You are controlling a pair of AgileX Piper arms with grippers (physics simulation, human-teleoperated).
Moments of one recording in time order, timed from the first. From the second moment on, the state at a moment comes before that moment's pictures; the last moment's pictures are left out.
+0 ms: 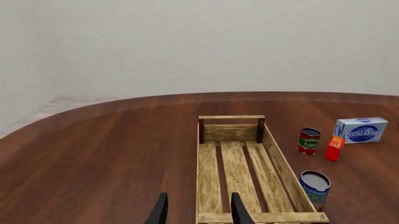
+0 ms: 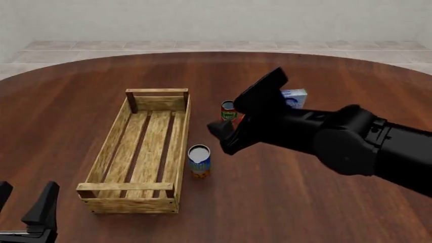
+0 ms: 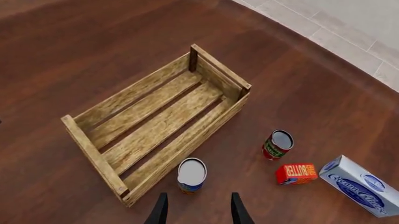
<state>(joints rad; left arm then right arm) 0.00 0.00 0.00 0.00 0.01 0.73 1.34 -0.99 0.18 -0.12</state>
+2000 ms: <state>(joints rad) 0.00 0.00 0.00 0.00 0.01 0.72 1.65 -0.99 -0.02 -0.04</state>
